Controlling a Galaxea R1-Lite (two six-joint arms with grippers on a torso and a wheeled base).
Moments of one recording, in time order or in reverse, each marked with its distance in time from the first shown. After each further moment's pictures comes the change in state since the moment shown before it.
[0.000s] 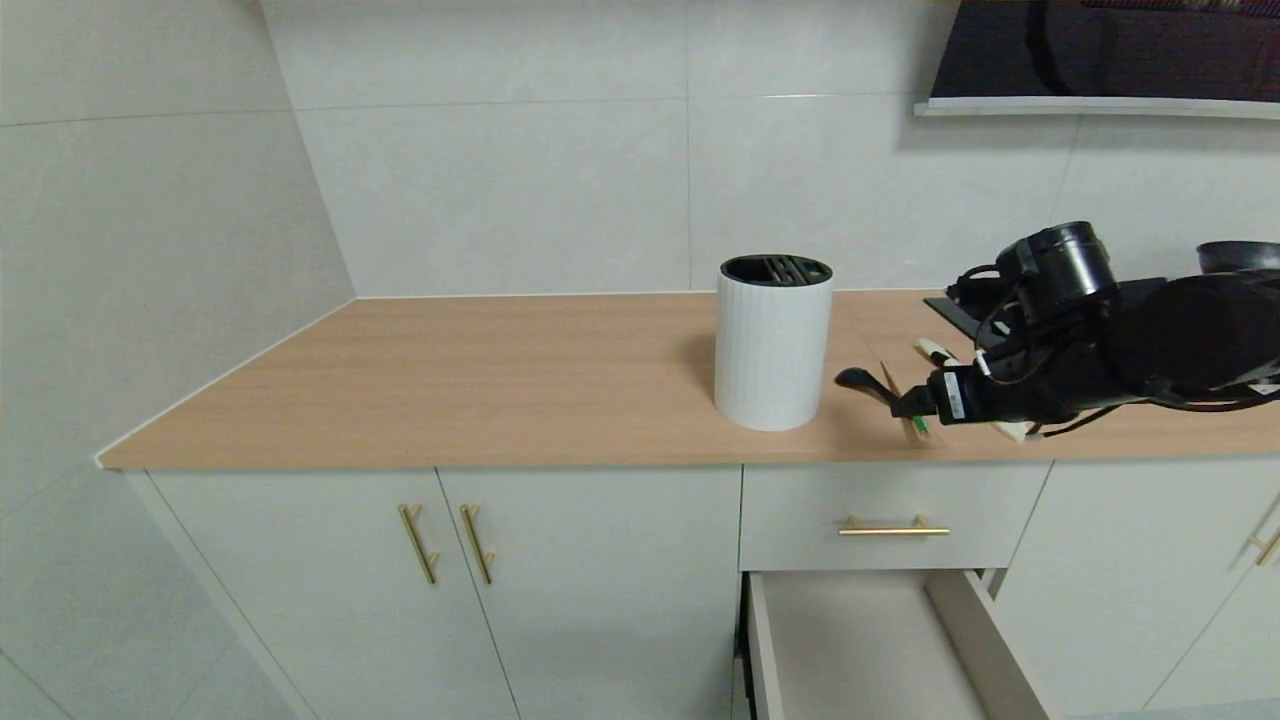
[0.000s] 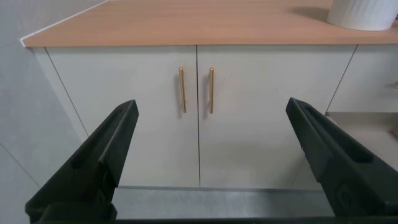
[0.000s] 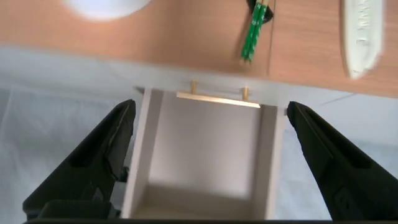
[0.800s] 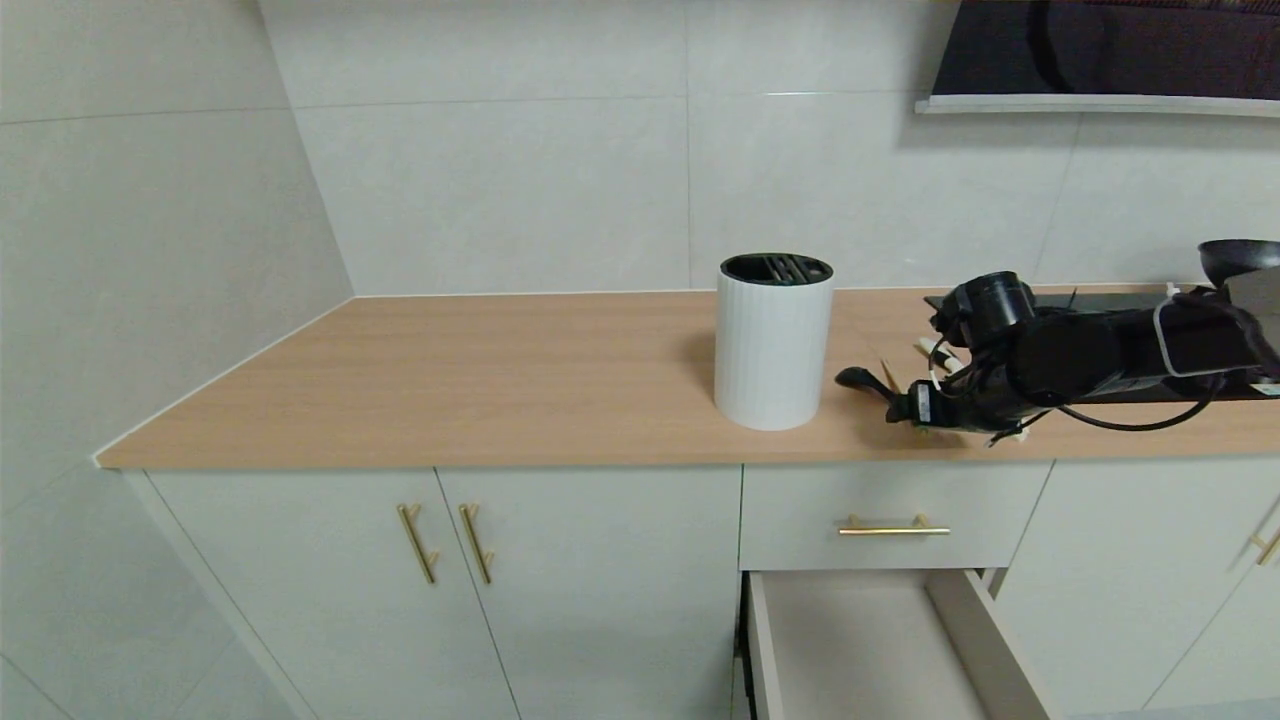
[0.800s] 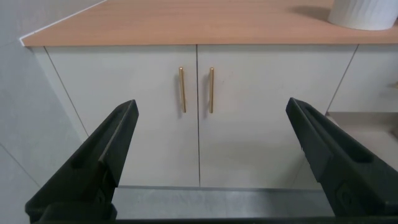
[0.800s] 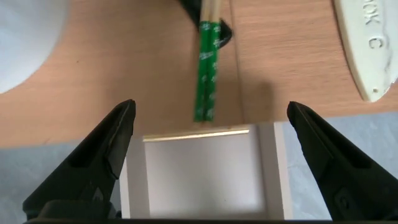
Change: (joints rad) left arm 0.000 0.000 0.000 0.000 0.000 0.000; right arm -0.061 0.262 -0.184 -0.024 -0.090 0.123
